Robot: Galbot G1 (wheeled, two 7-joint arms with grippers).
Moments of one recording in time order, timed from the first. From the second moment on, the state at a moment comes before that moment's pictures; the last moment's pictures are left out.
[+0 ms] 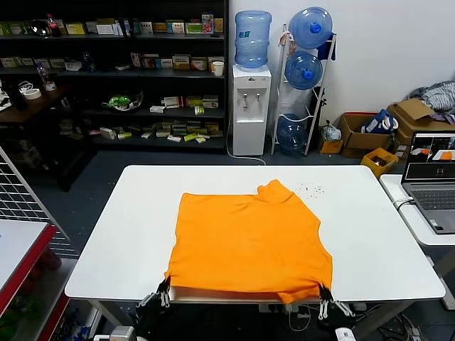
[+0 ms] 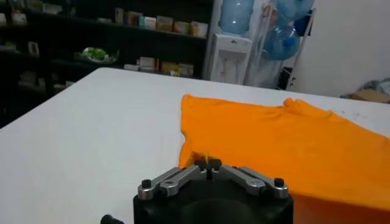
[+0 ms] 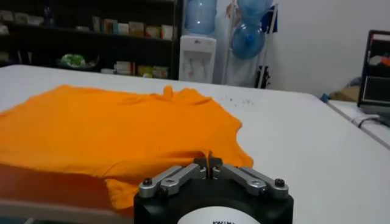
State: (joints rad) left arm 1.64 -1.15 -0.27 -2.08 -0.45 0.13 -0.34; right arm -1.71 1.22 0.48 2.08 0.22 -0.15 0.17
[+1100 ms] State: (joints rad) left arm 1.32 -1.12 -0.21 -1.87 -0.49 0.16 -0.34; right arm -1.32 1.08 0.37 1.84 0.37 -0.22 0.13
